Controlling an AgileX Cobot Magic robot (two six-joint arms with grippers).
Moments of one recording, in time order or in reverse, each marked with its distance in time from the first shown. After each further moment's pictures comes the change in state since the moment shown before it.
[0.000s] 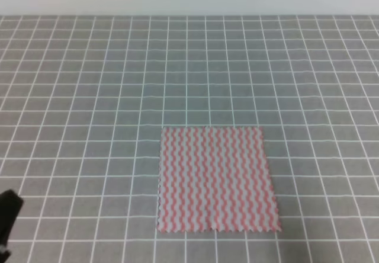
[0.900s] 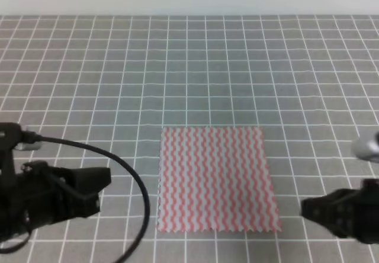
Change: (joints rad) left arm -0.090 0.704 -0.284 -0.277 0.224 0.659; right arm 0.282 0.810 -0.310 0.079 0.211 -0.164
